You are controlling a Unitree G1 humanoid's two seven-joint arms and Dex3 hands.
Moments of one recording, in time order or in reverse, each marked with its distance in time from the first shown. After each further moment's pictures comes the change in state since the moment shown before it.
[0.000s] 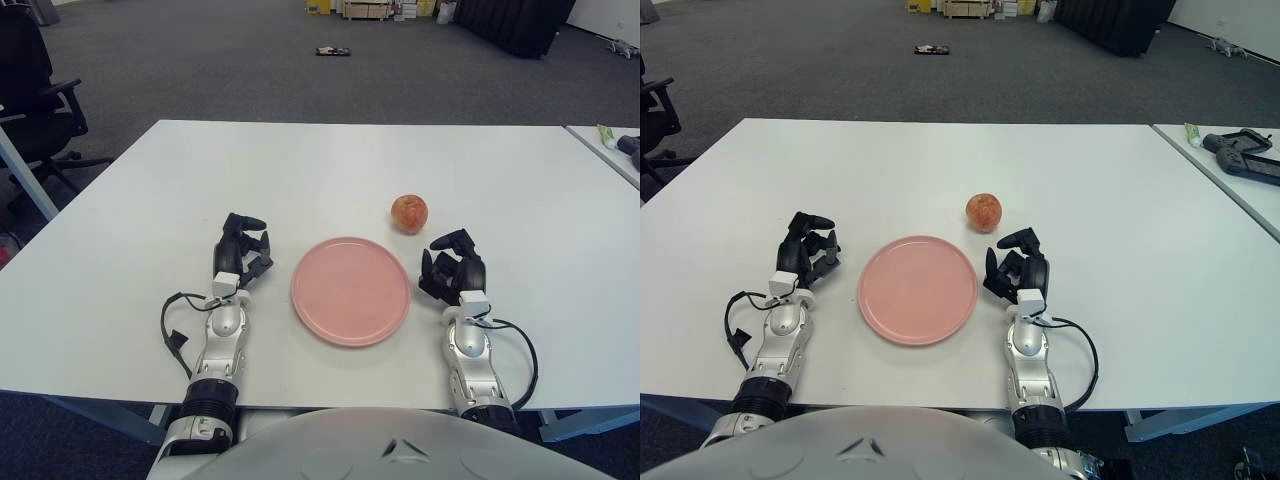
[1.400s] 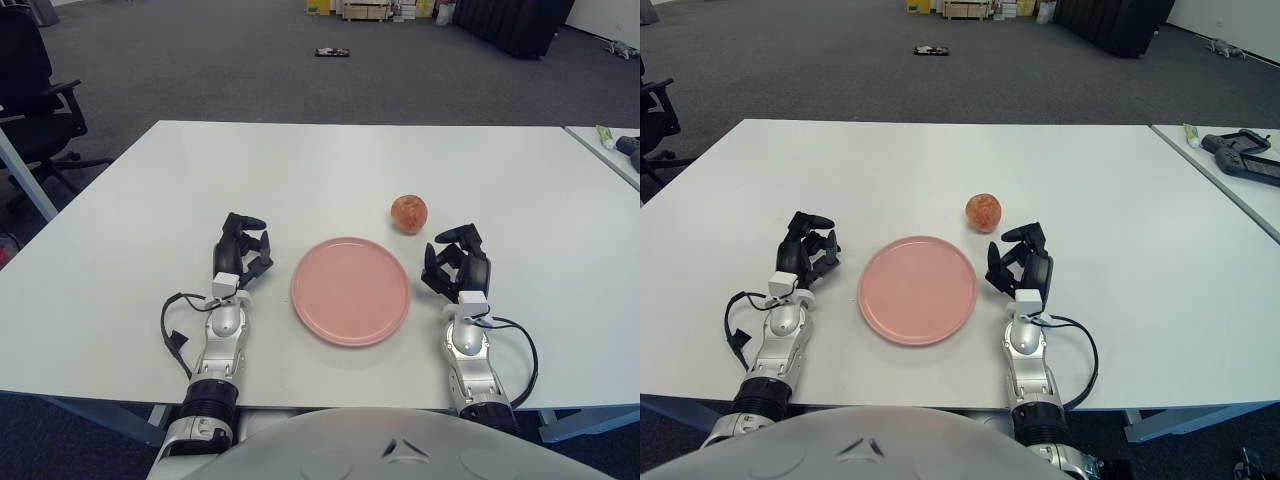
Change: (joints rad) left arm 0.000 -0.001 0.000 0.002 -0.002 -0.012 -0.001; right arm -0.022 -0.004 0.002 0.022 -0.082 -0.105 -0.116
